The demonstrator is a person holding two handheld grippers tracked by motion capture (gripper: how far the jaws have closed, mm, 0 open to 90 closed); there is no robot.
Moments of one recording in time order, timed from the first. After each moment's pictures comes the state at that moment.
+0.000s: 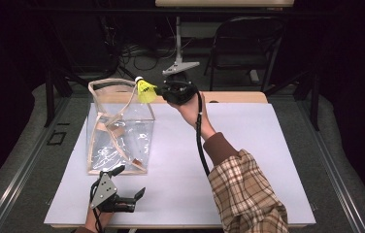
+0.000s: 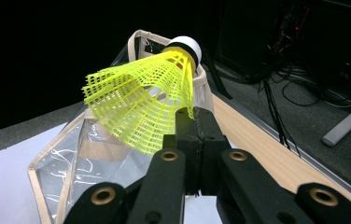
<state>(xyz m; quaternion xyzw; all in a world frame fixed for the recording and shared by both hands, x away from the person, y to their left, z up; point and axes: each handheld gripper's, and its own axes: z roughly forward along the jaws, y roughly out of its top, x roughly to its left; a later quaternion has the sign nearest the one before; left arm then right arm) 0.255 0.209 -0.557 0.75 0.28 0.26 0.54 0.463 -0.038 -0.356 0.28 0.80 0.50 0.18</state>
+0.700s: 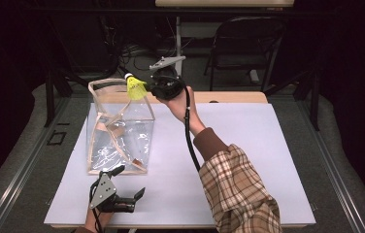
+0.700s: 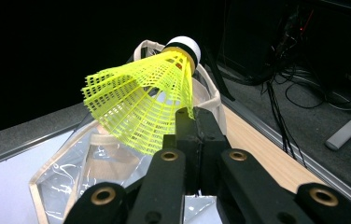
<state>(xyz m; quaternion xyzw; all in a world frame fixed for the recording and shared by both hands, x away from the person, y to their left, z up) 0.254 0.210 -0.556 0.75 0.27 0.26 0.54 0.471 -0.007 -0.346 0.28 0.80 0.50 0.18</state>
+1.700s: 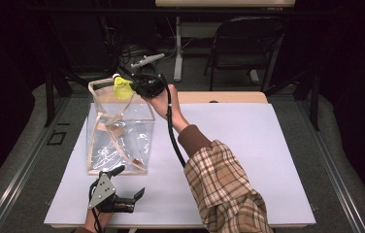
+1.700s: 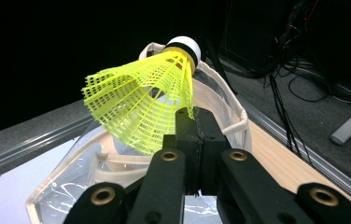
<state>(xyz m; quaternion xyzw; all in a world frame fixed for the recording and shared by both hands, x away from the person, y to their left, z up) 0.254 0.210 -0.556 0.75 0.27 0.26 0.55 0.484 0.039 -0.350 0.29 0.81 0.48 0.17</state>
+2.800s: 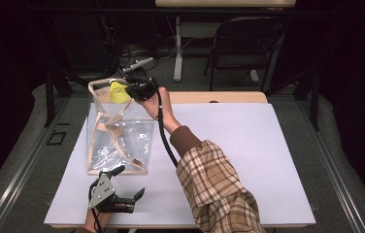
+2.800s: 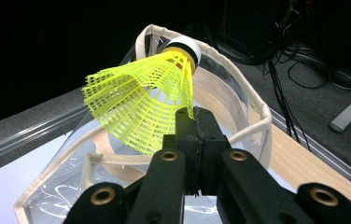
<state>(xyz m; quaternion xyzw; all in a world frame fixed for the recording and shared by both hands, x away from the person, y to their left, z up) 0.254 0.211 -0.555 0.74 0.27 0.26 0.55 0.492 0.063 -0.367 0.30 0.82 0.45 0.17</state>
